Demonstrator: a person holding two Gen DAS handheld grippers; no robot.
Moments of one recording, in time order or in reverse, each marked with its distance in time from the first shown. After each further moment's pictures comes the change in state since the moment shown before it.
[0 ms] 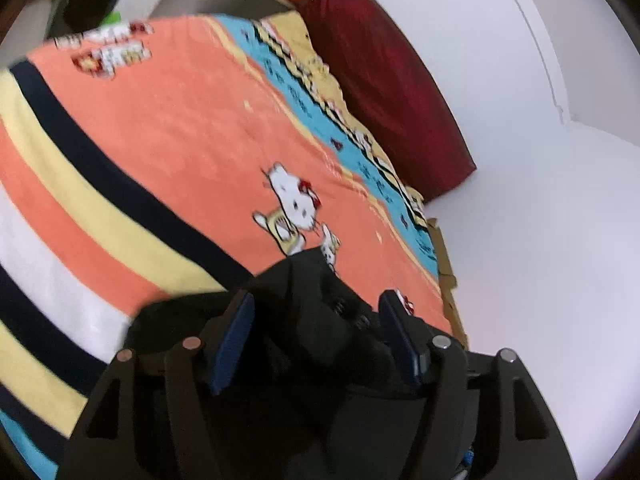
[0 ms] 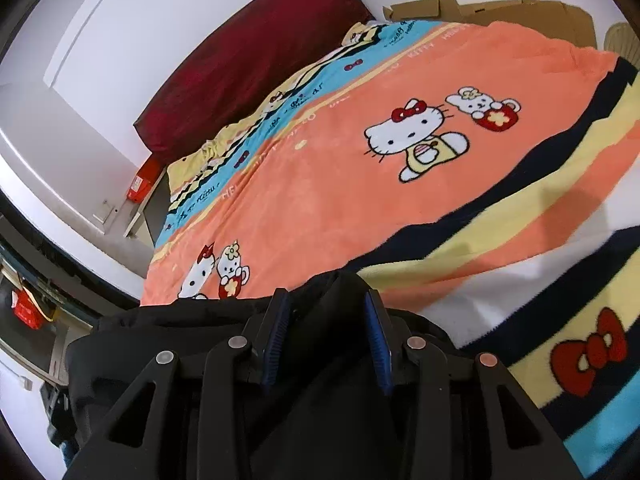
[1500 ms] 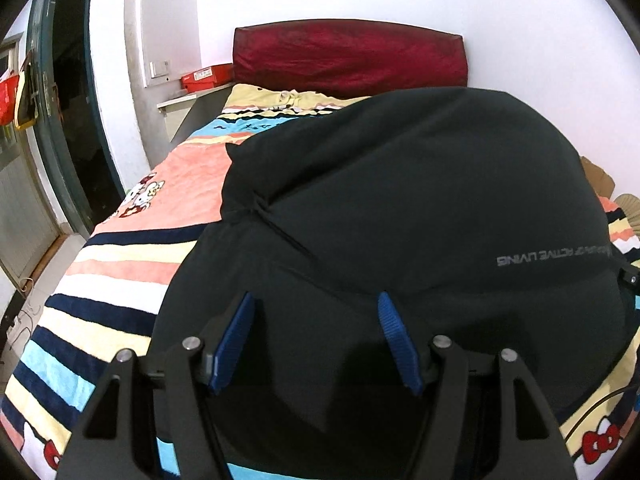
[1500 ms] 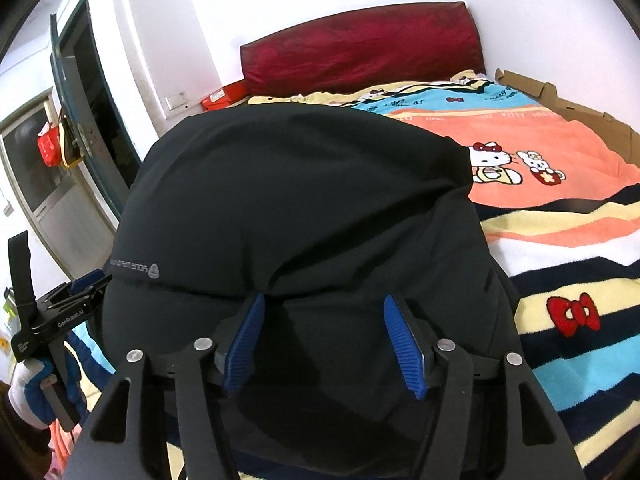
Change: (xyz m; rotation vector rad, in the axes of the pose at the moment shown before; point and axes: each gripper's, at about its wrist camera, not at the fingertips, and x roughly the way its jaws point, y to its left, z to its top) left arm -0.015 -0.076 -0.206 0.765 -0.129 0.501; right arm -0.069 0.060 -0.138 -0.504 -0.018 0.038
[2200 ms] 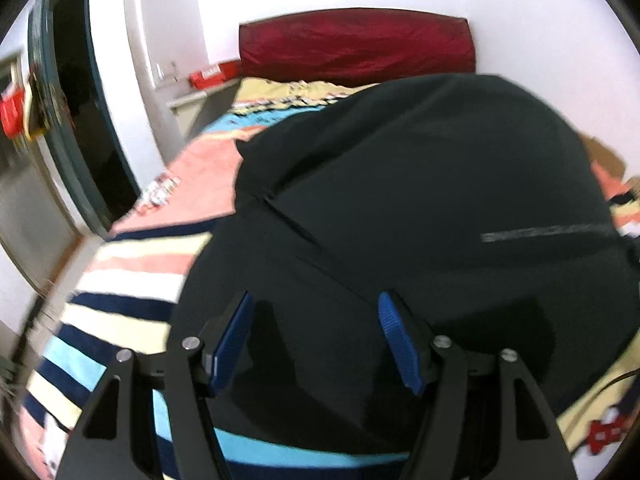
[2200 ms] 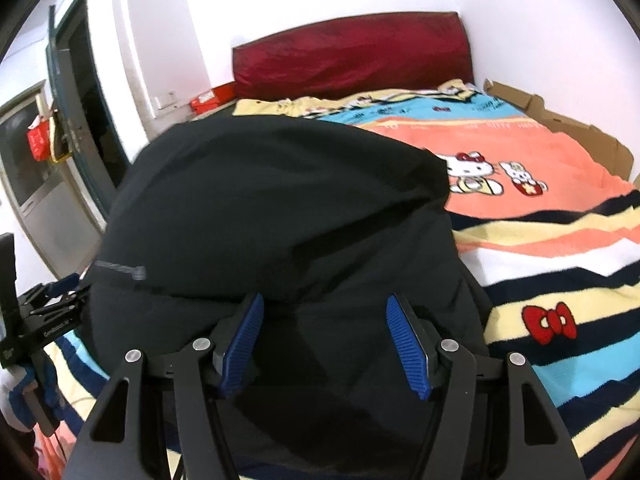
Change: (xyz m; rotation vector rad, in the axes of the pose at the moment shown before) left arm -0.017 -0.005 -0.001 0.011 0.058 0.034; right arm -0.013 0.003 0.001 -0.033 -0.022 -0.053
